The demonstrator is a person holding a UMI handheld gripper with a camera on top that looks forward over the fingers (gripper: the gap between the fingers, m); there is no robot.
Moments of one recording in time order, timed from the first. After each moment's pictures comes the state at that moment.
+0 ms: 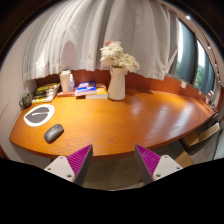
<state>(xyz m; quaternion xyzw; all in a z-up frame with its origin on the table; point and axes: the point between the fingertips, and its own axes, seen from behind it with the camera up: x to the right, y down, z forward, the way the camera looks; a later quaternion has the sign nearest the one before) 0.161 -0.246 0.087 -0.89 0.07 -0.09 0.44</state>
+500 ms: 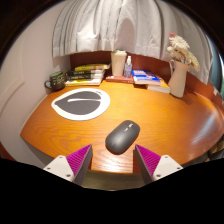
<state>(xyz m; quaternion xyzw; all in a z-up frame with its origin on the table) -0.090 -0.147 -0.010 -0.91 -0.04 0.00 0.40</state>
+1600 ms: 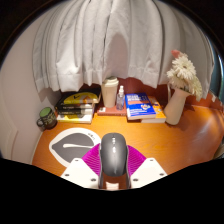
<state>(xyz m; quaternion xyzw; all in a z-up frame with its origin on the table) -0.074 -0.017 0.124 -0.91 0.00 0.00 0.41</state>
